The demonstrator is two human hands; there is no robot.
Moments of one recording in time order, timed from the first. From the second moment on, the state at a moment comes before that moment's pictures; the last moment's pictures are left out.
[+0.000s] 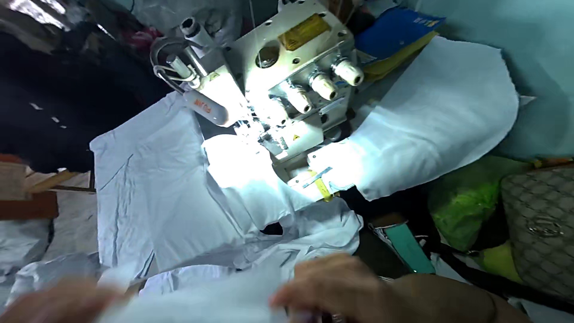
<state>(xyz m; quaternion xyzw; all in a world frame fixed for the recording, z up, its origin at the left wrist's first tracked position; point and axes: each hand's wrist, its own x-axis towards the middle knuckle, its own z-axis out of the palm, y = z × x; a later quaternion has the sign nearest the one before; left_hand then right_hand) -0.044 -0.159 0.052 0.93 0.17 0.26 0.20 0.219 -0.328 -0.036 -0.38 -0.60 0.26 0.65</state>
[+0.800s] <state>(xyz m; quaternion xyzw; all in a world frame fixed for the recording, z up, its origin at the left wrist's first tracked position) 0.112 -0.083 -0.055 0.91 0.19 0.22 0.30 0.241 -0.251 -0.173 -0.65 -0.57 0.18 0.47</state>
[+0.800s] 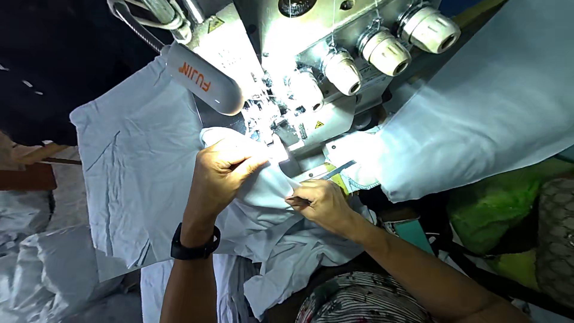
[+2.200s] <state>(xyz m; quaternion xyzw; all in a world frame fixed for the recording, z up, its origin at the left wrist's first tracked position) -0.076 -0.209 -0.102 0.56 0.58 0.46 0.37 0.303 -0.250 -0.139 -0.44 -0.38 0.59 0.56</state>
